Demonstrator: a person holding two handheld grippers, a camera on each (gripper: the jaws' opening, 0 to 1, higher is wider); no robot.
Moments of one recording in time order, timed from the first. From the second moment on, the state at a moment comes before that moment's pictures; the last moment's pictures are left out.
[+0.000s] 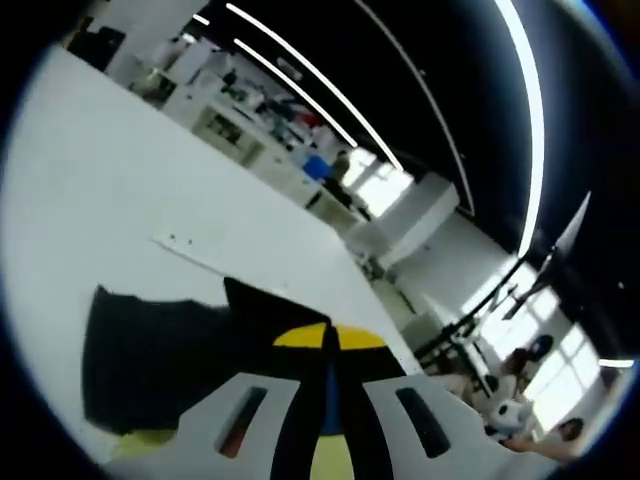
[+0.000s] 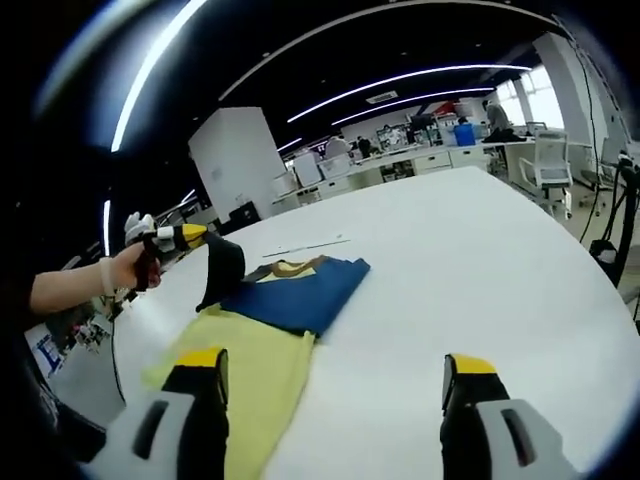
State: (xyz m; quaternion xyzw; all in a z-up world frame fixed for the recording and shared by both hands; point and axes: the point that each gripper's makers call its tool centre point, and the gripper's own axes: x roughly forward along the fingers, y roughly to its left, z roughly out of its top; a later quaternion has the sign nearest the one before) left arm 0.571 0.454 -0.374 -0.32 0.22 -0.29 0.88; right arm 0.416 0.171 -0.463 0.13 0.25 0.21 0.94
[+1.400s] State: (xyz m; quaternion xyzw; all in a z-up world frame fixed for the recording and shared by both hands) left arm 0.563 0.300 -0.486 -0.22 0.35 -0.38 0.83; right arm 0.388 0.153 -0.492 0.18 0.26 0.15 0.93
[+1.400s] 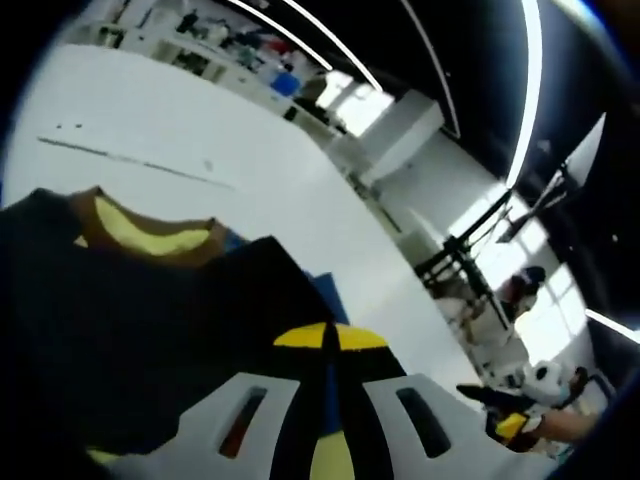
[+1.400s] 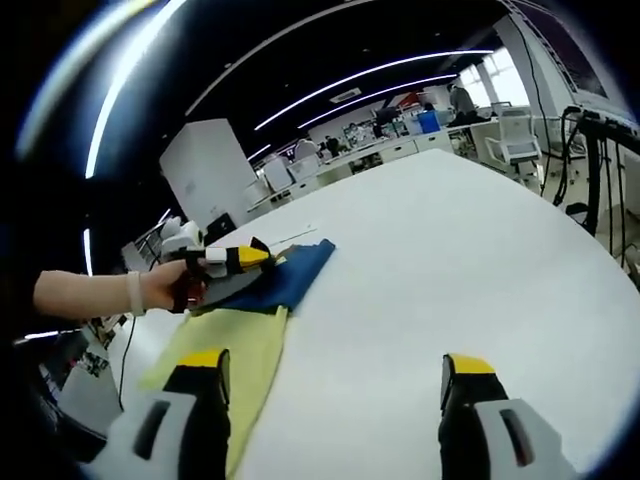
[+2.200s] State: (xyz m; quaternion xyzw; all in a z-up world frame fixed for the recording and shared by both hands) left arm 0.535 0.299 -0.450 -0.07 0.22 -0.49 0.84; right arm 0.402 0.180 -0.479 0.16 0.25 0.20 0.93
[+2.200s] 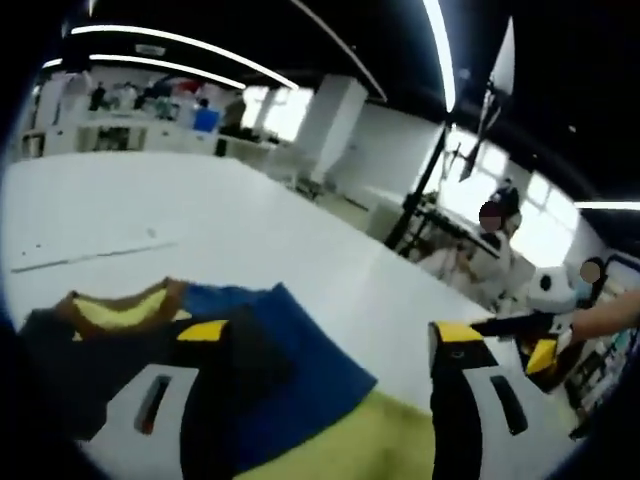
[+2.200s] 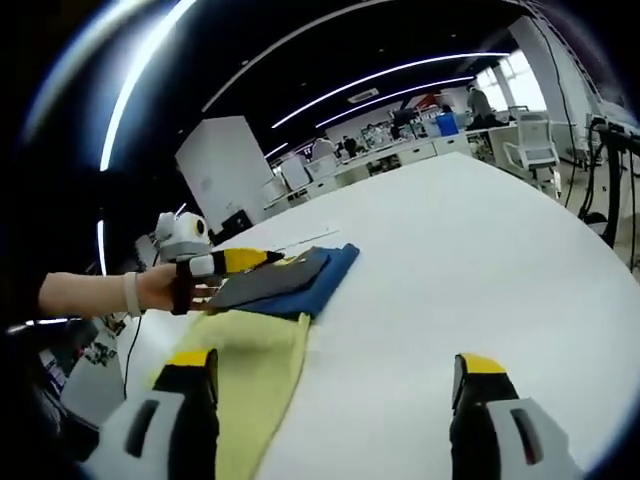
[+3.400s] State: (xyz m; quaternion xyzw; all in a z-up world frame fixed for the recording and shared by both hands) left arm 0.459 0.504 -0.438 -0.09 0.23 -0.39 0.89; right arm 0.414 0.247 -0.451 0.11 0.25 0.29 0.92
